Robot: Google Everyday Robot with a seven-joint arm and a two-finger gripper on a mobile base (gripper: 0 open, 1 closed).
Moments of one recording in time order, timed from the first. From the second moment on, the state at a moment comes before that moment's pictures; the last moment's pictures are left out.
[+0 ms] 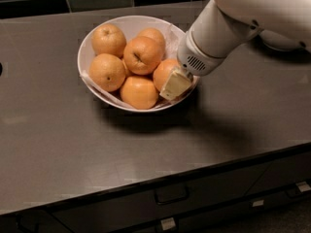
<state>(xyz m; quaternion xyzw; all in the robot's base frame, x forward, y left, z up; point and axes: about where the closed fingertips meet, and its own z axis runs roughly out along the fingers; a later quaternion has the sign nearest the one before) 0.527 -0.055 0.913 -0.54 0.80 0.04 0.26</state>
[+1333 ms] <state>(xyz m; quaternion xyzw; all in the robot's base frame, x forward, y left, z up) 0.497 -0.065 0.971 -0.52 0.76 0.09 0.39</state>
